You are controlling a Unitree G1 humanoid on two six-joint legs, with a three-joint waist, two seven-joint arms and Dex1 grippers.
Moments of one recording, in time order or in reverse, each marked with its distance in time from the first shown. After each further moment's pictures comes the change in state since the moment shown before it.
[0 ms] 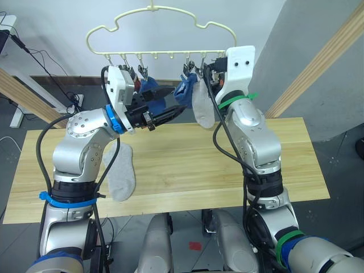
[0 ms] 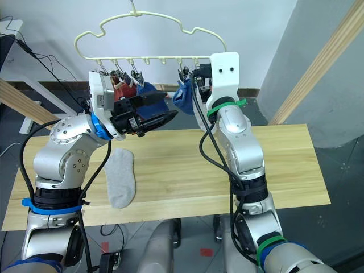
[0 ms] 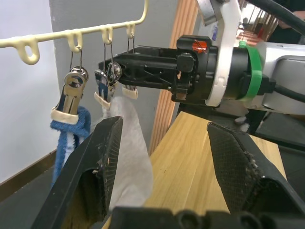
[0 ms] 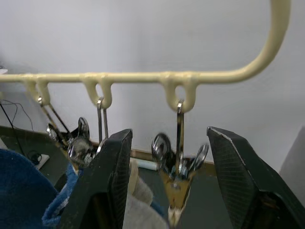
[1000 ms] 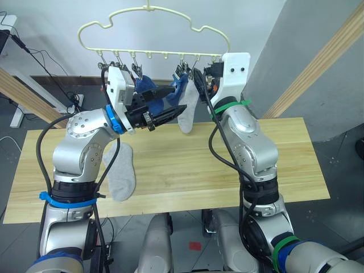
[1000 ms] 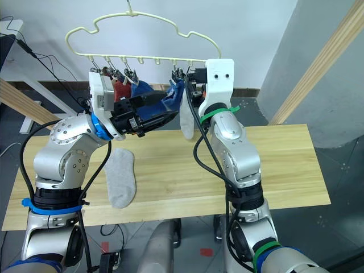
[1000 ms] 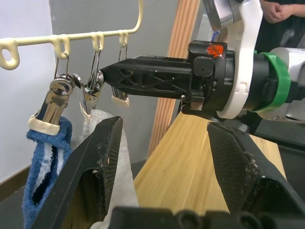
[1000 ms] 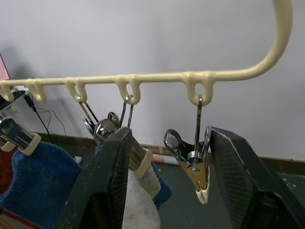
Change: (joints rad) left arm 0.000 0.000 0.000 0.000 0.002 0.000 -0.002; right arm 0.030 0.040 0.008 -0.033 0.111 0.002 0.009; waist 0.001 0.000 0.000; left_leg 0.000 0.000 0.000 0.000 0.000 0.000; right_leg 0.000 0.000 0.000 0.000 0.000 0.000
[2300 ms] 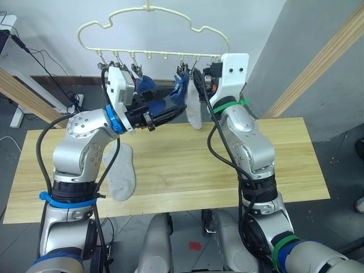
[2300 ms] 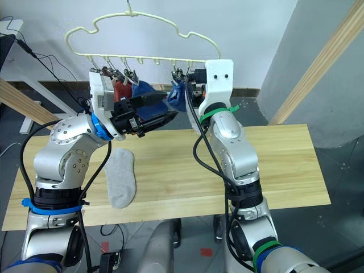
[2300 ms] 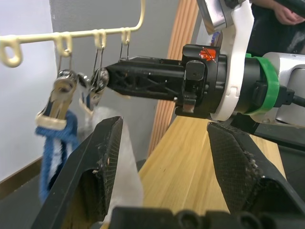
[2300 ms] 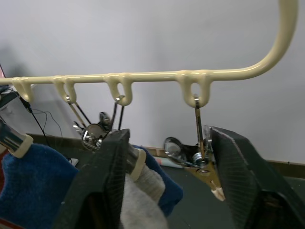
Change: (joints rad) left arm 0.000 0.000 0.000 0.000 -0.001 0.004 0.002; right arm -0.008 -0.003 0.000 0.042 -0.022 -0.044 0.007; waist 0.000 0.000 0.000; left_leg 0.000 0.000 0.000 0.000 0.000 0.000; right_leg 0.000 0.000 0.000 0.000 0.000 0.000
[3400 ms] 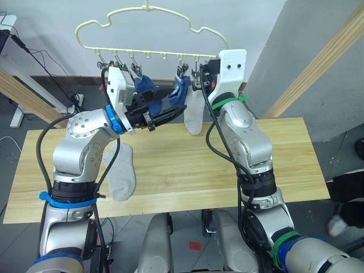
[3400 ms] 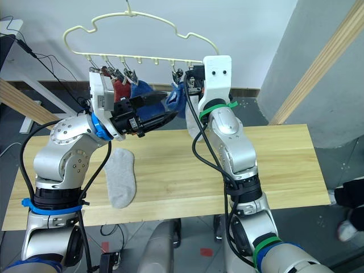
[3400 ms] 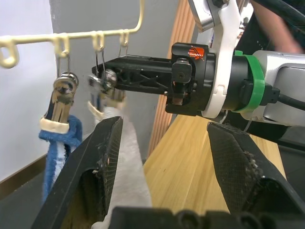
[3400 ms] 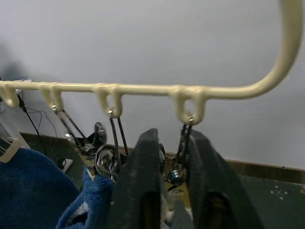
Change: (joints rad) left arm 0.001 0.000 0.000 0.000 0.001 -0.001 0.000; right arm -0.043 -0.010 -0.007 0.072 -0.012 -0.049 -0.007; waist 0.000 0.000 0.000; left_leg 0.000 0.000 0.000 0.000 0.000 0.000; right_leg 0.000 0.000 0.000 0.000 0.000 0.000
